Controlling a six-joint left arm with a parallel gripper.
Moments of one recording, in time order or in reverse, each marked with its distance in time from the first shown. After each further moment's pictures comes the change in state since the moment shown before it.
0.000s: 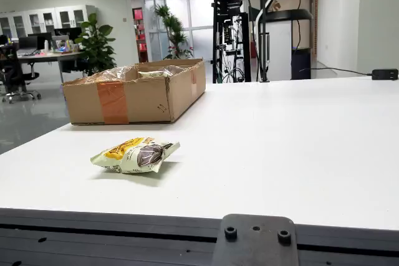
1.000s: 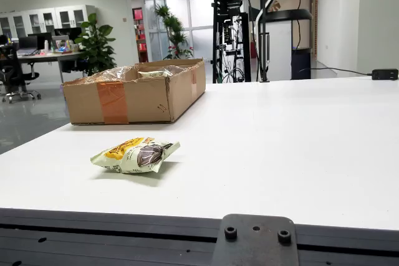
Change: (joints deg) arm 1.2 0.0 0.0 0.5 -2.1 -2.4
